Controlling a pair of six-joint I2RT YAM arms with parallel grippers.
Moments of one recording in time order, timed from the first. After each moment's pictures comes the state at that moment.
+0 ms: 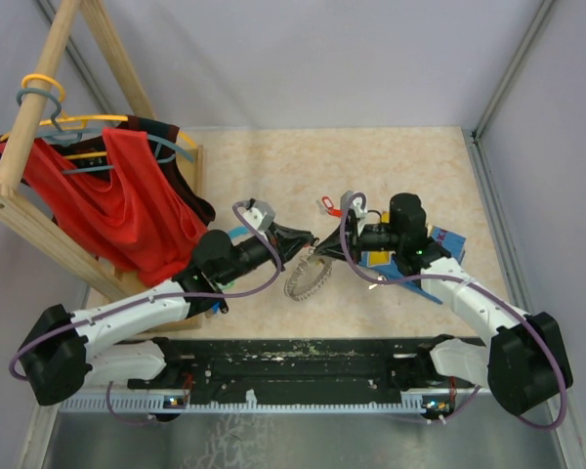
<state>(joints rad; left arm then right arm) -0.90 1.15 0.63 0.63 0.14 -0.24 0.42 1.14 0.68 0.21 -1.06 -0.13</state>
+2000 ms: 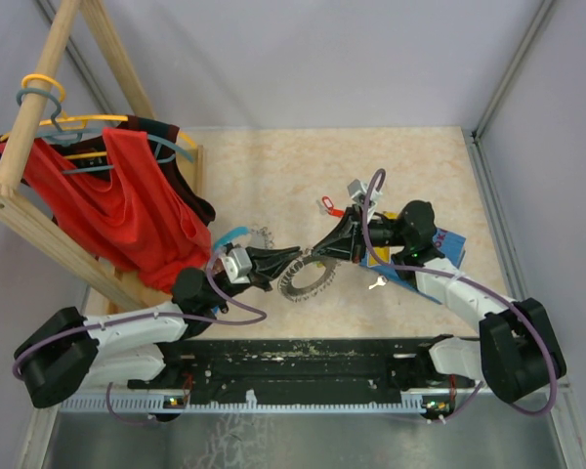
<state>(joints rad) -0.91 1.12 0.32 1.19 0.22 0.04 0.40 1.21 0.61 0.82 -1.23 0.51</state>
